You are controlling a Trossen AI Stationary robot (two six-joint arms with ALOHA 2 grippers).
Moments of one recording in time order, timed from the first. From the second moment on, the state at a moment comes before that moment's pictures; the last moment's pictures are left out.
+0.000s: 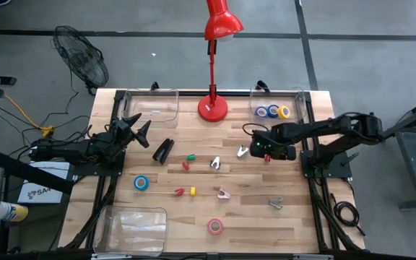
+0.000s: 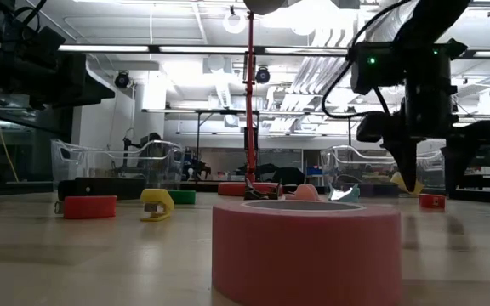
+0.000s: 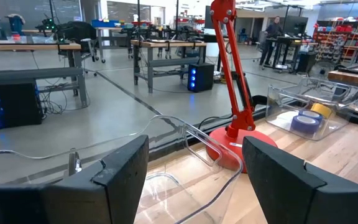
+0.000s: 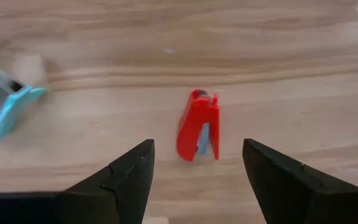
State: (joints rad) left arm -0.04 0.03 0.03 0.03 -0.95 -0.05; right arm -0.17 1.41 0.70 -0.79 -0.05 1.52
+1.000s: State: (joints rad) left arm -0.04 0.03 0.03 0.03 -0.95 -0.05; right arm -0.17 1.50 0.69 -0.73 -0.08 1.49
